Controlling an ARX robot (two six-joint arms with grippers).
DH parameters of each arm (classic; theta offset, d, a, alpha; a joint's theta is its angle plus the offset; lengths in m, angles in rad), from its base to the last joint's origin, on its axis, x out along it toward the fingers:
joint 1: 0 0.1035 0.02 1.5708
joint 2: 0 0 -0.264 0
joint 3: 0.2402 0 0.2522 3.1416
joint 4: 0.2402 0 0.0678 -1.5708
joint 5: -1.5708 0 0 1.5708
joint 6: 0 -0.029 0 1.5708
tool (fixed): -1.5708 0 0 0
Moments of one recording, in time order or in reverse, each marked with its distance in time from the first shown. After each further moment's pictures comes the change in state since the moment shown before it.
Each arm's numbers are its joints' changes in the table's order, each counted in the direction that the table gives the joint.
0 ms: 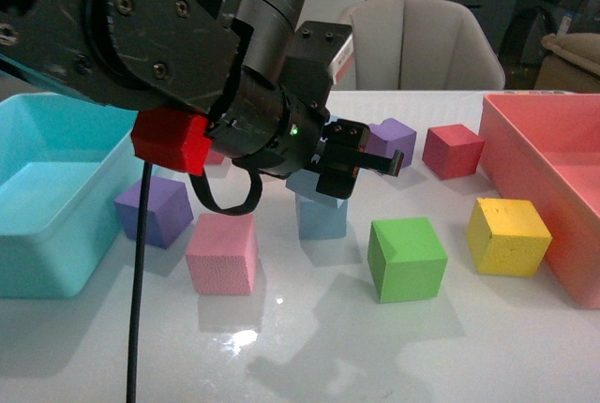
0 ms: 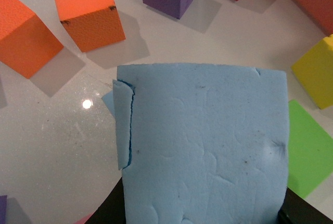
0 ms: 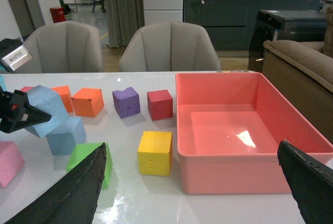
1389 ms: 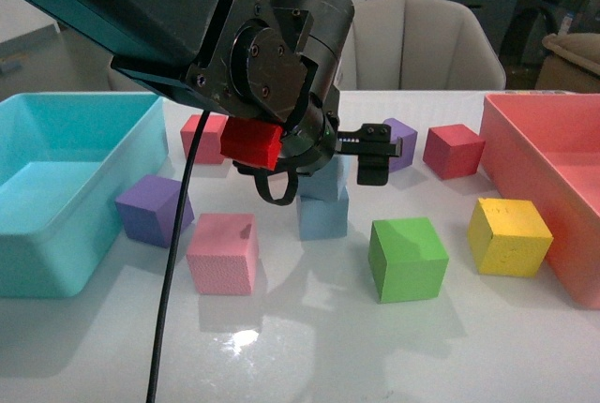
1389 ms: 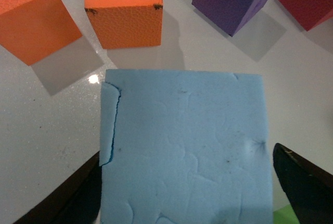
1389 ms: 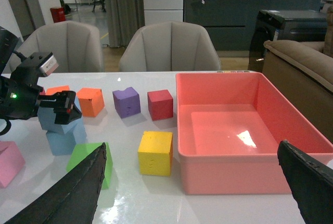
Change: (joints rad) left arm -0.007 -0.256 0.306 0.097 -0.128 0.219; right arm 0.000 0.000 0.000 0.000 0.000 0.000
